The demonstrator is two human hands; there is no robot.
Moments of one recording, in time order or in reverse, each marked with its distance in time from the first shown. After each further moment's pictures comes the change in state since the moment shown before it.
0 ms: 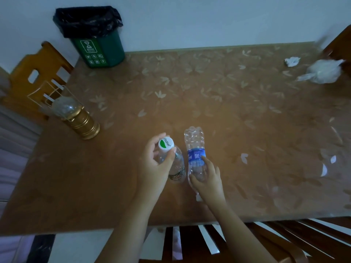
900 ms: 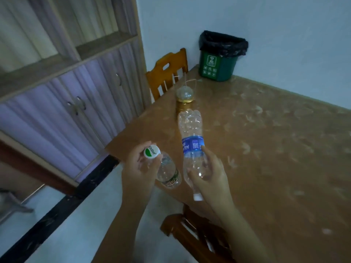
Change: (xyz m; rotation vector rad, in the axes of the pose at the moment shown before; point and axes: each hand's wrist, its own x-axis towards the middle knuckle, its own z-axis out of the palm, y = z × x) left_hand -0.132 -0.002 -0.185 -0.014 0.689 -0.034; right_hand -0.116 -0.142 0.083 0.073 -0.540 -0.503
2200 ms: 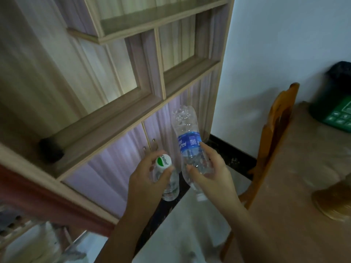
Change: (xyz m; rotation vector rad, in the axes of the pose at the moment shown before) left_hand 0.414 -0.113 -0.288 0.228 0.032 0.036; right_hand 0.297 -0.154 0.430 0.147 -0.212 -0.104
